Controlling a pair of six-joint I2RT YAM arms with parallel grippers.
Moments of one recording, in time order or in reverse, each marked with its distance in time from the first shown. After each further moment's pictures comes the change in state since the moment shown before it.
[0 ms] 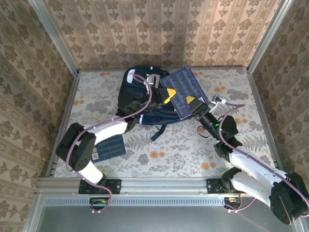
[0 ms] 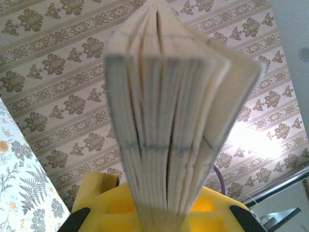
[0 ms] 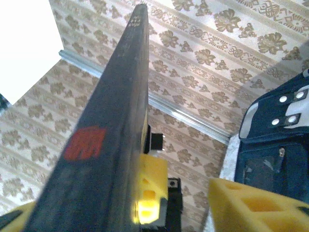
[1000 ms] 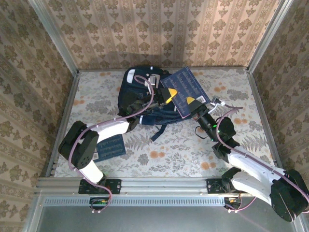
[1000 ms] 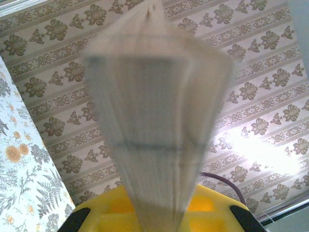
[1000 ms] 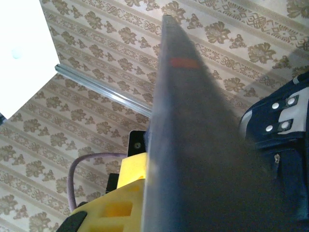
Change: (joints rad) left arm -0.008 0.028 0.005 -0.047 -0.054 0.035; right arm 0.046 0.002 -0.021 0.019 0.110 0.003
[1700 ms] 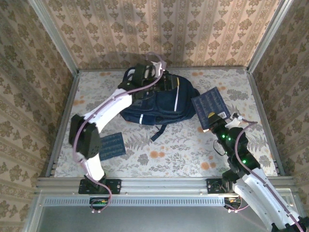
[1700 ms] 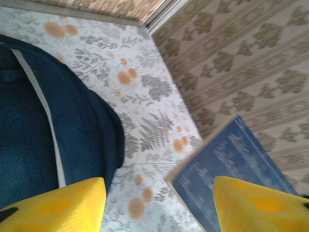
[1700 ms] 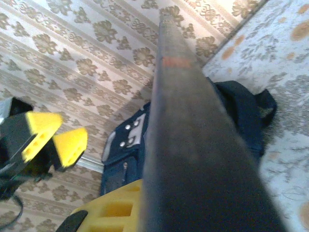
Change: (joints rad) left arm 0.051 0.225 0.744 -1.332 -0.175 0.814; right arm -0.163 -0.526 -0.055 -0.879 0.181 -0.198
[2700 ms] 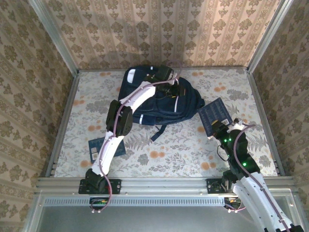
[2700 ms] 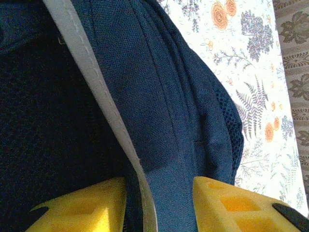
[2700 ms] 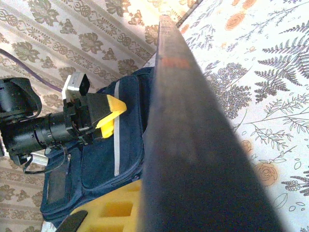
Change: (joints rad) left arm 0.003 0.629 0.610 -0.348 0.027 0.095; right arm -0.144 -0.044 -0.070 -0.128 -0.080 -0.065
